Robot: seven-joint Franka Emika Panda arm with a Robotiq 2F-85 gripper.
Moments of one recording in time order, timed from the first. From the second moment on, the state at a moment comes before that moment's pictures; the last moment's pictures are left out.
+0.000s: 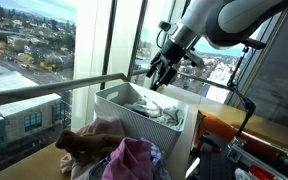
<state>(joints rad) -0.02 0.10 0.14 -2.26 0.01 2.73 -0.74</state>
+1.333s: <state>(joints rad) -0.07 0.87 -0.01 -1.73 -0.26 2.90 -0.69</state>
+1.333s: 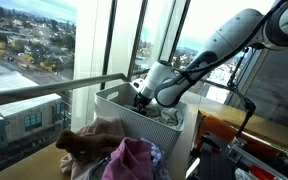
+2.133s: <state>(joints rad) -0.15 0.76 0.02 -1.81 -0.28 2.80 -0.63</state>
